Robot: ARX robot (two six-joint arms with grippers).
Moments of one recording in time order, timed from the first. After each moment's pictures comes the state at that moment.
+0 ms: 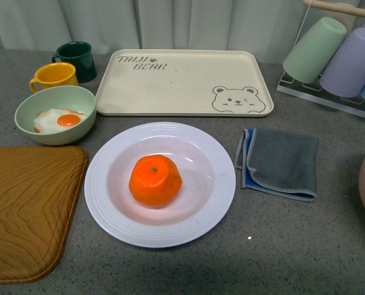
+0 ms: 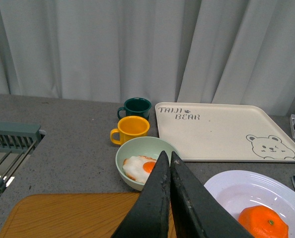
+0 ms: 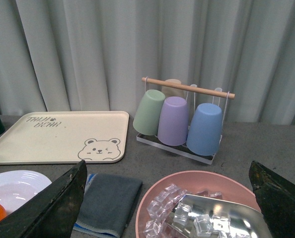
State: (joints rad) left arm 0.00 0.51 0.02 0.51 0.00 -0.01; right arm 0.00 0.00 0.00 0.00 0.00 0.00
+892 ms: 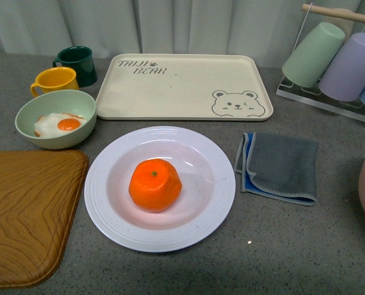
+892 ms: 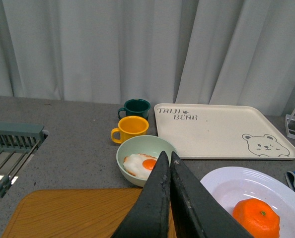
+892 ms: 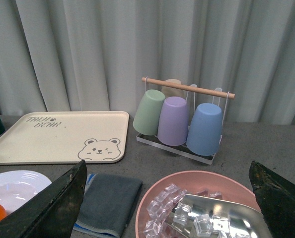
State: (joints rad) left arm 0.00 0.18 0.02 0.18 0.00 -0.01; right arm 0.00 0.00 0.00 0.00 0.00 0.00
